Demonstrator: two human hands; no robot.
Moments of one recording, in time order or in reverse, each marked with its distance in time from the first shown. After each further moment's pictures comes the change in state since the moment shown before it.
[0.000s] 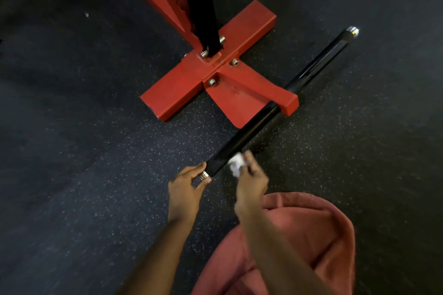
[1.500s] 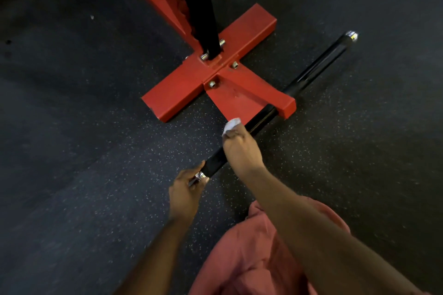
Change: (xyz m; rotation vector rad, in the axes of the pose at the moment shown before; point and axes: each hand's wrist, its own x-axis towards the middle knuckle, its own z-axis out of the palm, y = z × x) left_hand 0.000 0.001 0.007 -0.074 -0.005 -0.142; right_hand -0.012 -0.111 0.020 -1.797 -0.529 -0.979
